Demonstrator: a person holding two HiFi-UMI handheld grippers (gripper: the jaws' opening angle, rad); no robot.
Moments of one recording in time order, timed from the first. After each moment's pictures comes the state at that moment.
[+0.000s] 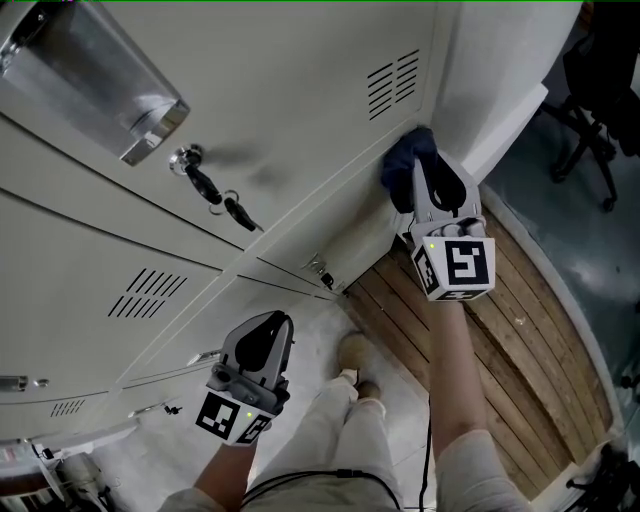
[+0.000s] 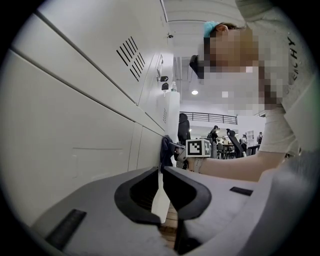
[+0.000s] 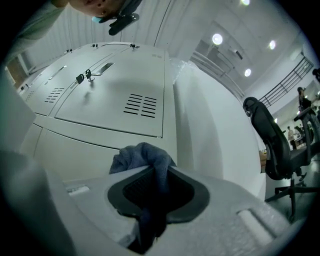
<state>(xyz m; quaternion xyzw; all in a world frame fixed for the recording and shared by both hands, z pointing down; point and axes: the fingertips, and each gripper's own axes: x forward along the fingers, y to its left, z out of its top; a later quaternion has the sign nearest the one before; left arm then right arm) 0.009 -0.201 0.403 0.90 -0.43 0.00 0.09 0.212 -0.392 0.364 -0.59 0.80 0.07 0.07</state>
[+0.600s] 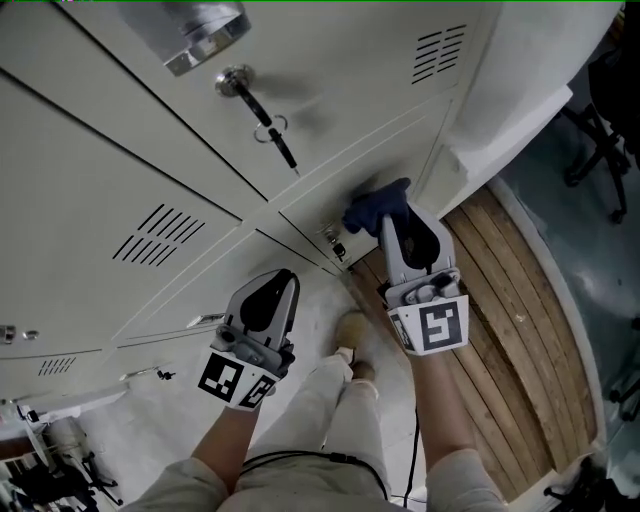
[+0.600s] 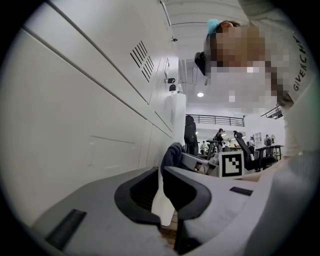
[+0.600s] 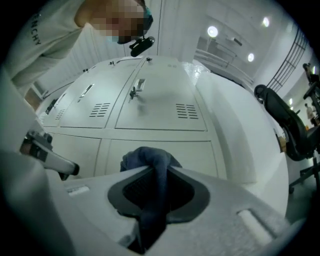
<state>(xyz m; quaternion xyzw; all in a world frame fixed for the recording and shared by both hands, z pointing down) -0.006 -0.207 0.412 0.88 -0.46 -0.02 0.09 0.124 -0.287 0.396 -0.50 0.86 0.06 0.10</state>
